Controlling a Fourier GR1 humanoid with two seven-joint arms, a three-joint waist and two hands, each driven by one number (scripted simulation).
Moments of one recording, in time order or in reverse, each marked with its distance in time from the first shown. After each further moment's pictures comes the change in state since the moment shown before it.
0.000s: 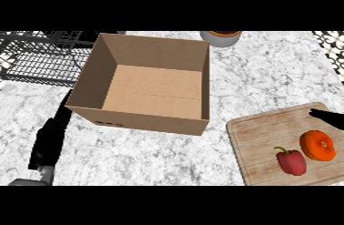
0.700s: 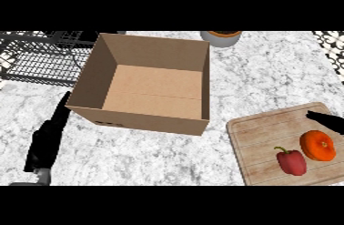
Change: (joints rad) left arm 0.028 -0.059 0.089 -0.013 -0.067 -0.089 0.004; right arm -0.010 0.092 -0.066 0.077 0.139 -0.020 -0.083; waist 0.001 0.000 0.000
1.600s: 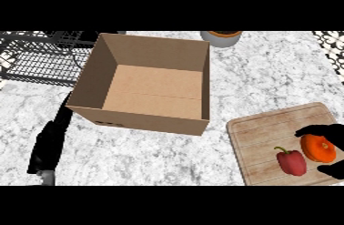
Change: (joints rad) left arm 0.018 -0.091 0.050 -0.061 -0.101 -0.054 0.036; right arm -0.033 0.106 -0.011 0.094 0.151 -0.021 -0.048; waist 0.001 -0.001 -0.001
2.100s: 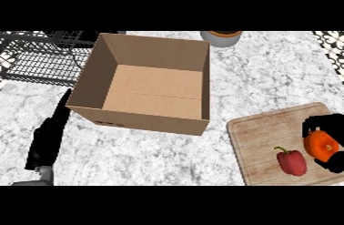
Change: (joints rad) left arm -0.027 -0.004 0.040 0.031 -0.001 -0.032 -0.008; right arm -0.044 0.049 -0.042 0.028 0.055 -0.222 -0.043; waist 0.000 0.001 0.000
